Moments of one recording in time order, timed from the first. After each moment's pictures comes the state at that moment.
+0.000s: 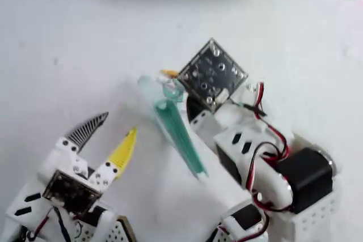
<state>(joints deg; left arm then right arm) 15.5 -100.0 47.8 74.1 -18.6 -32.3 -41.5 -9.4 97.3 24.4</state>
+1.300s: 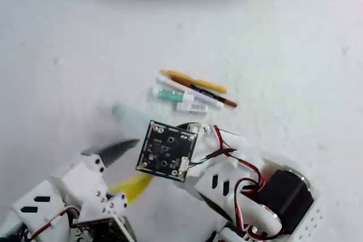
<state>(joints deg) 33.5 -100.1 45.5 82.7 -41.8 -52.1 -50.9 7.5 94.5 32.9</state>
